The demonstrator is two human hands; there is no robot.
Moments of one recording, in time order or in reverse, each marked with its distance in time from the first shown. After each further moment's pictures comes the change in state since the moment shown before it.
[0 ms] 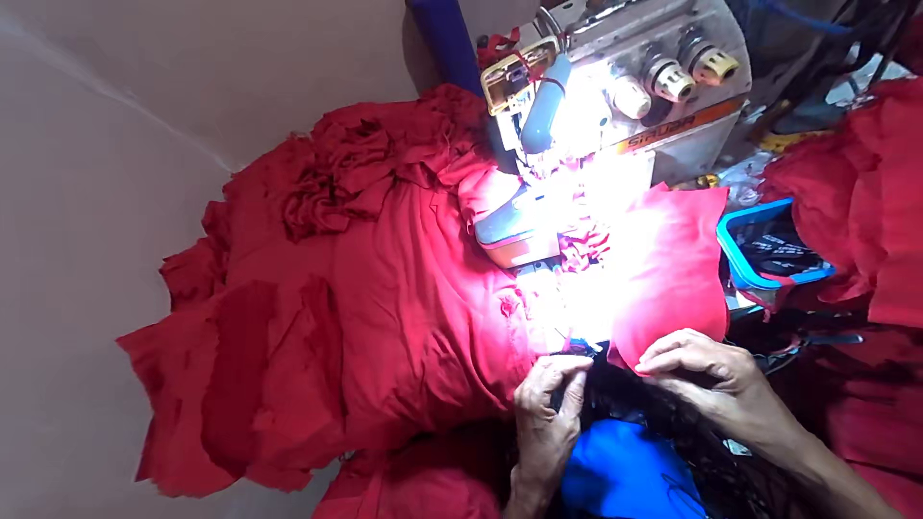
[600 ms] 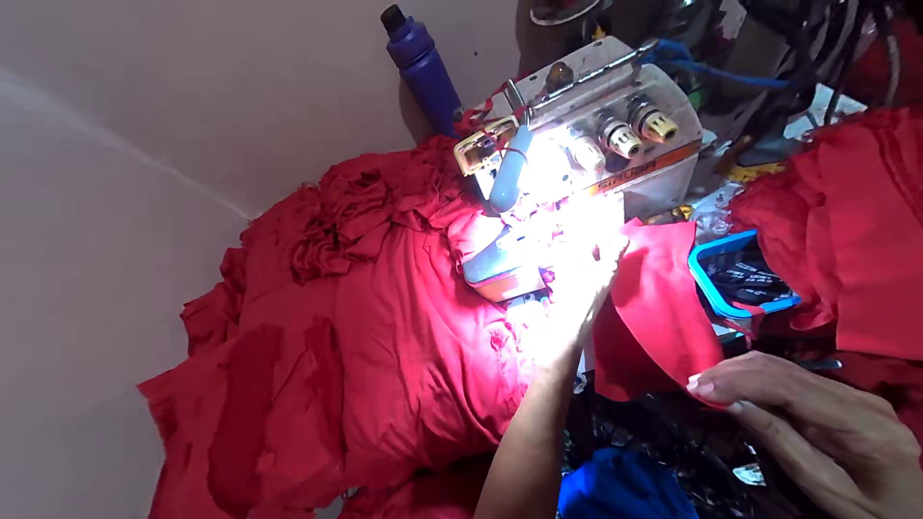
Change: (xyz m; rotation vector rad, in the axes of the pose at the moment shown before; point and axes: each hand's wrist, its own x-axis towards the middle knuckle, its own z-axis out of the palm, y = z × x) left_hand 0.170 0.009 0.077 0.294 -0.230 -0.088; right_hand 0.009 -0.044 -0.048 -0.125 0.094 -0.271
